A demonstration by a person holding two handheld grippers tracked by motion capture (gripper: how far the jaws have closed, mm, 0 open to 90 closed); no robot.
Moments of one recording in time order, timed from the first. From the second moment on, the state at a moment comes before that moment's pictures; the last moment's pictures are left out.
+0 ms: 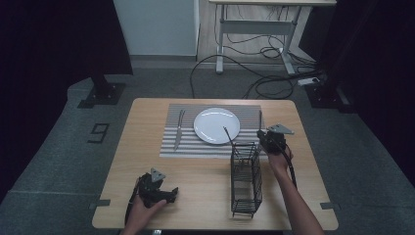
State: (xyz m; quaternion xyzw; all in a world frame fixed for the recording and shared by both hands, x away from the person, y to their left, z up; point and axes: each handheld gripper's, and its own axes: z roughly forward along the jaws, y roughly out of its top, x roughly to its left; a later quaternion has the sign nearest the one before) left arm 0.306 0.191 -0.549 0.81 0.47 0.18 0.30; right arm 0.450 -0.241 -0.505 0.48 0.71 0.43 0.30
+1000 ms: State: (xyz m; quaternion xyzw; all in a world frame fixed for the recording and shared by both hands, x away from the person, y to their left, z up) left arm 0.306 0.191 -0.549 0.81 0.47 0.18 0.31; right arm 0.483 -0.239 -0.527 0.54 0.68 0.43 0.26
